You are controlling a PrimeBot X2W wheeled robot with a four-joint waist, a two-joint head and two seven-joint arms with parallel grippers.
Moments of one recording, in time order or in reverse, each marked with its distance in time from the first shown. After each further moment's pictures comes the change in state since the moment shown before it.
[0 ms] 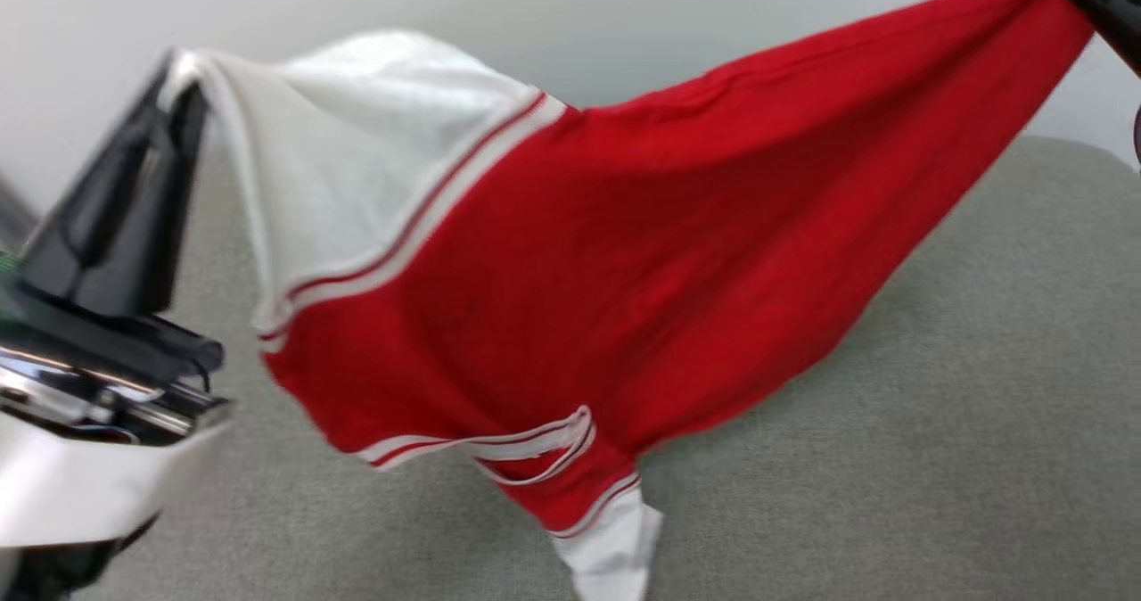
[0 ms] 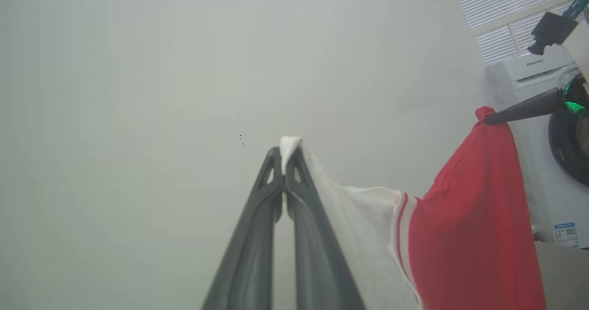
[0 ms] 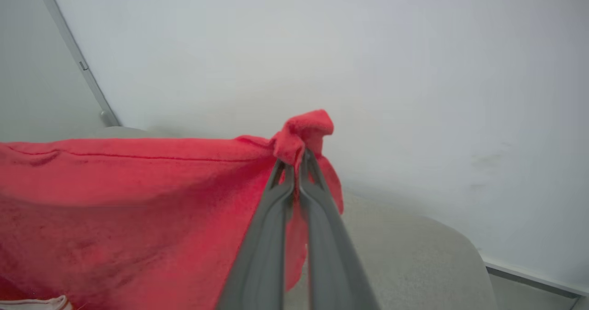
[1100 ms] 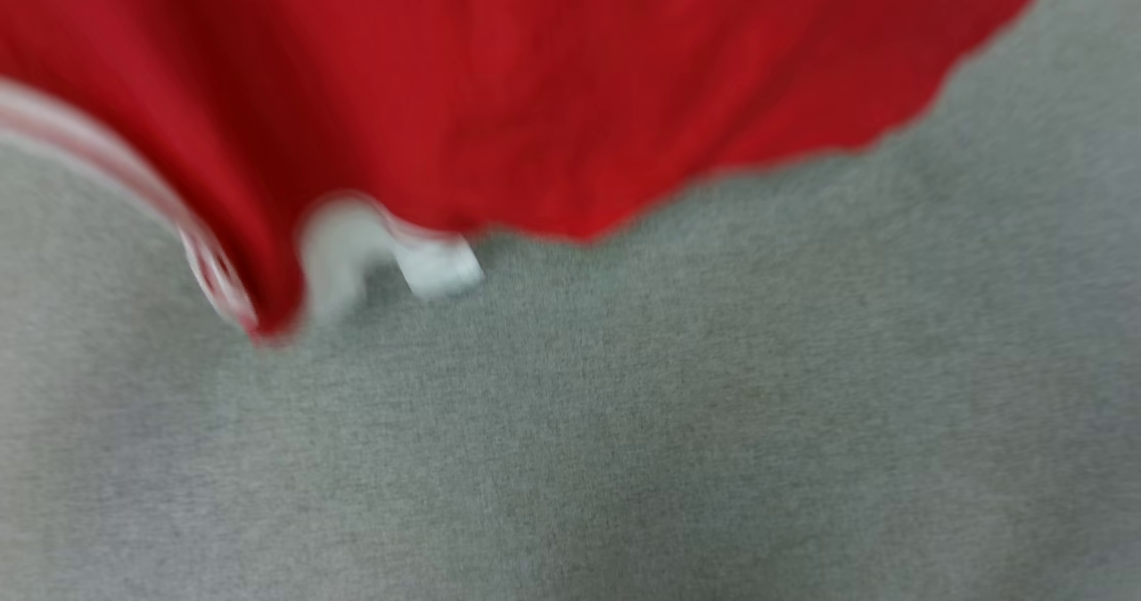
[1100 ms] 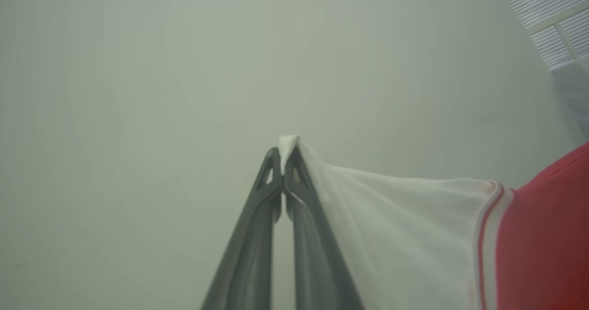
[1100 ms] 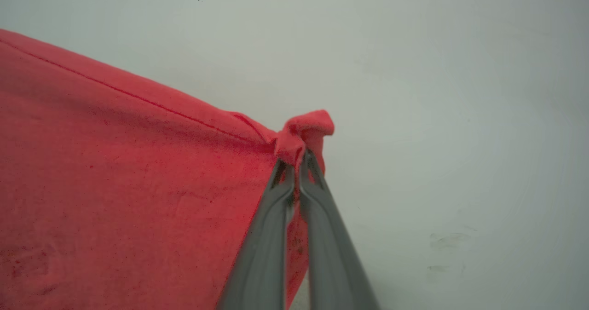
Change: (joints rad) left arm -0.718 0.145 0.146 0.296 -0.145 -0.181 0.087; right arm -0.312 0.055 0.006 -0.087 -0.132 0.000 -0.194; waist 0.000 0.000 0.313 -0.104
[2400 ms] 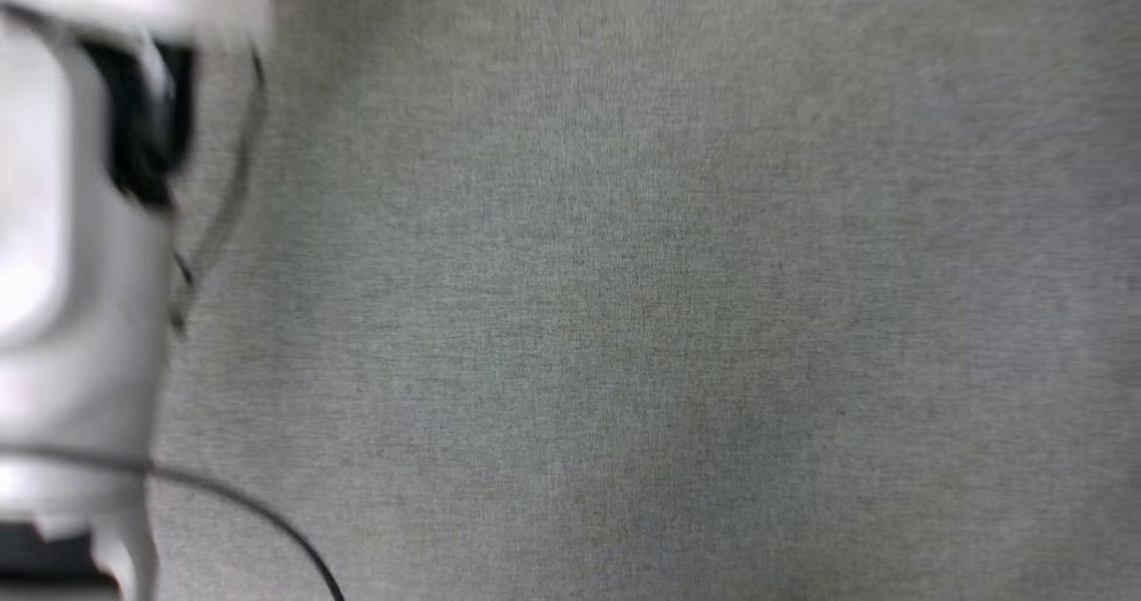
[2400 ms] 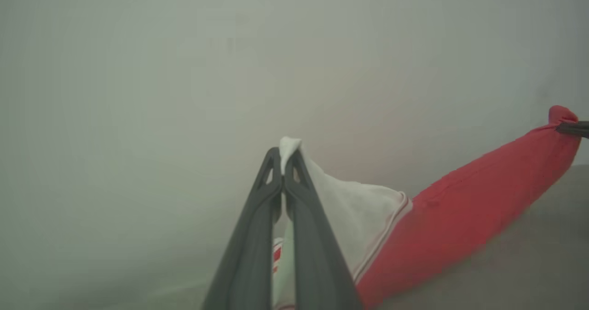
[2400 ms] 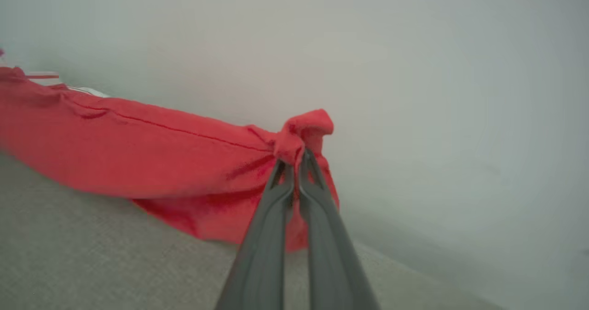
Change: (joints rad) left arm 0.008 -0.579 -0.094 0.581 0.323 -0.118 -0.259; right arm -0.184 -0.030 0.346 0.734 -0.229 0.000 -0.700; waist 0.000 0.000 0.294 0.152
